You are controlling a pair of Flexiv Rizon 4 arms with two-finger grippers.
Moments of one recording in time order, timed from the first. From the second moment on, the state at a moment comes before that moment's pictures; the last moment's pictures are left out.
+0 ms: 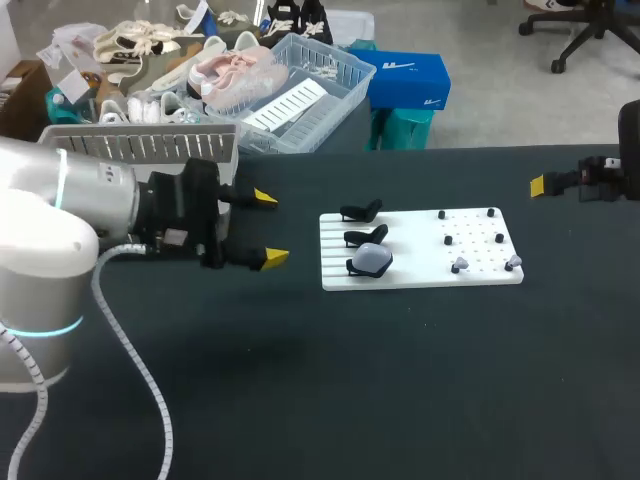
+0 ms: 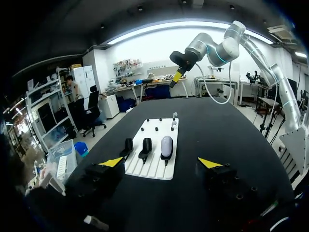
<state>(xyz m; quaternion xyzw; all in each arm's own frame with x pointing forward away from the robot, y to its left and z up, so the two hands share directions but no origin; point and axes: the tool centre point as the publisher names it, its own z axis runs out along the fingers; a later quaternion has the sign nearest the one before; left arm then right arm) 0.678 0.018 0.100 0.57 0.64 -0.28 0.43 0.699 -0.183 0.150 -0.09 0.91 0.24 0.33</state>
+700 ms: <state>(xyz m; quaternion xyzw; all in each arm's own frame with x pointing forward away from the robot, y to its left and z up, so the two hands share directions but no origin) 0.691 -0.040 0.059 0.57 0.64 -0.29 0.43 0.699 -0.183 0.150 -0.09 0.91 0.24 0.33</state>
